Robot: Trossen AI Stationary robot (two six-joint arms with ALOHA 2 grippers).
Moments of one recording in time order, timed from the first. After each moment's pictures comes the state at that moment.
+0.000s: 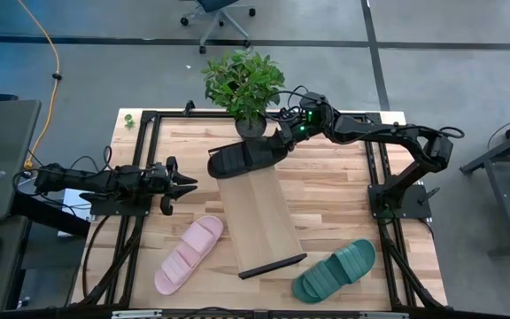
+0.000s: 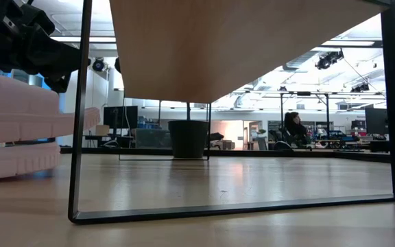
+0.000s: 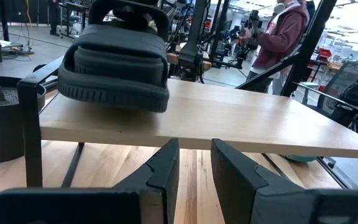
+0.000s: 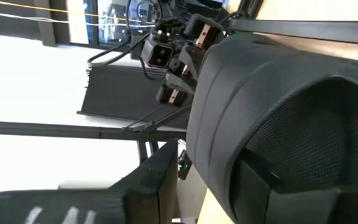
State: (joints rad) left arm 0.01 0.10 0.01 0.04 -0.16 -0.21; right arm -0.47 1.56 1.05 0.25 -0.82 1.17
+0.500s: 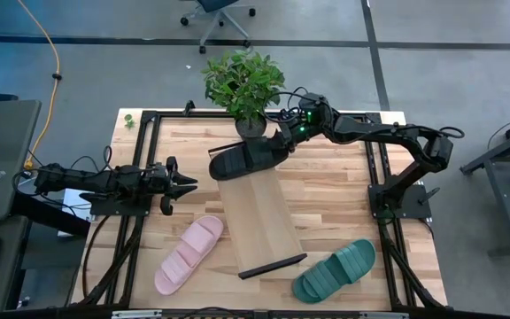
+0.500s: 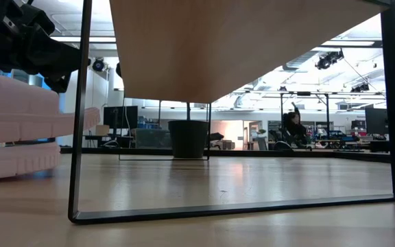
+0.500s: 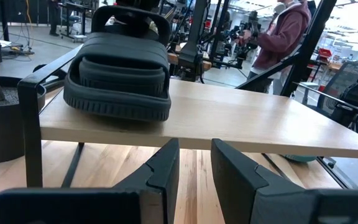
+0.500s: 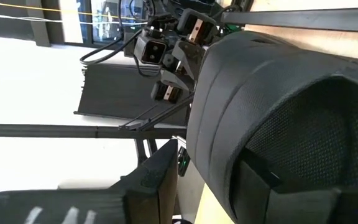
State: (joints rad) left arm 0.01 0.10 0.01 0.04 -0.16 -0.21; right arm -0.47 1.56 1.05 0.21 -0.82 1.17
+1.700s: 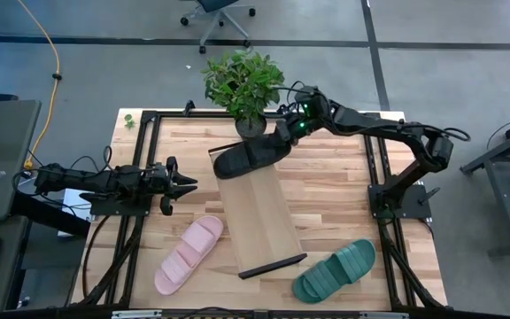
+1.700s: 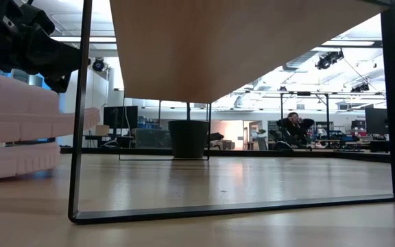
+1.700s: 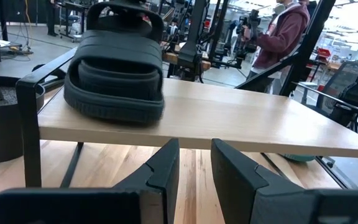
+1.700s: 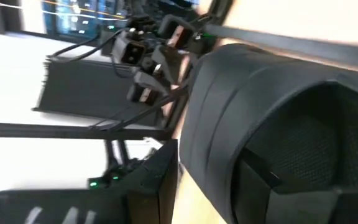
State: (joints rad) left arm 0.01 0.10 0.01 0.04 -0.16 -0.21; right arm -0.48 1.56 1.20 -0.12 -0.76 0.96
